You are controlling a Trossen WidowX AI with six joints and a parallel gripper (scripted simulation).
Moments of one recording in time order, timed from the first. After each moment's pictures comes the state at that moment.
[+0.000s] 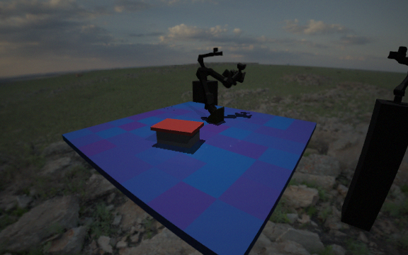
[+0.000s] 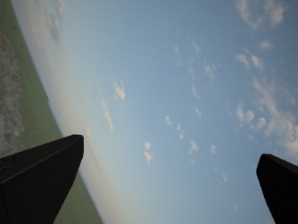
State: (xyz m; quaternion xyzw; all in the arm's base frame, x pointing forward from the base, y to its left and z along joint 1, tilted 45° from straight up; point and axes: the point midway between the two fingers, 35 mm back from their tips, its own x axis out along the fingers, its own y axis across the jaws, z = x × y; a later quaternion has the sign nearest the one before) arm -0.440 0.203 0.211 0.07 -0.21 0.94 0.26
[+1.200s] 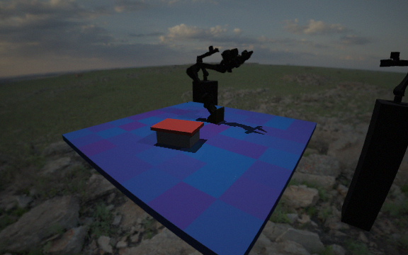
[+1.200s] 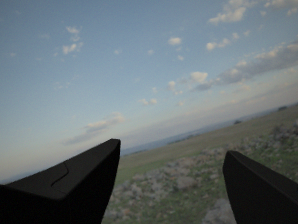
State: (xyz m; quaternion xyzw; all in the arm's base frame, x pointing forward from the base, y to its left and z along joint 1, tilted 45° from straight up) arm -0.055 0.438 0.141 0.00 0.21 0.62 0.76
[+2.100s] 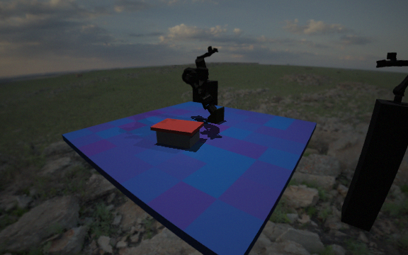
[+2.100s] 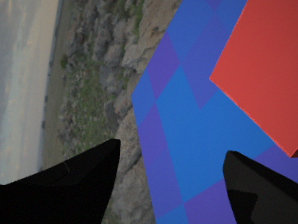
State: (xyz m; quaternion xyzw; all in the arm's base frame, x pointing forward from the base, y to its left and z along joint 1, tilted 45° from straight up) arm 0.256 0.213 0.108 0.25 0.31 -0.06 0.92
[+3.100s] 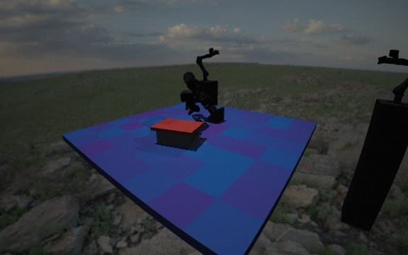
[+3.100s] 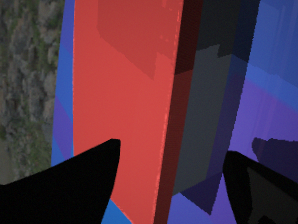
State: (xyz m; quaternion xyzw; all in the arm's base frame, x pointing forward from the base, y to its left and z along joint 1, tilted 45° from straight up) arm 0.278 0.068 0.067 0.31 0.25 -0.25 0.88
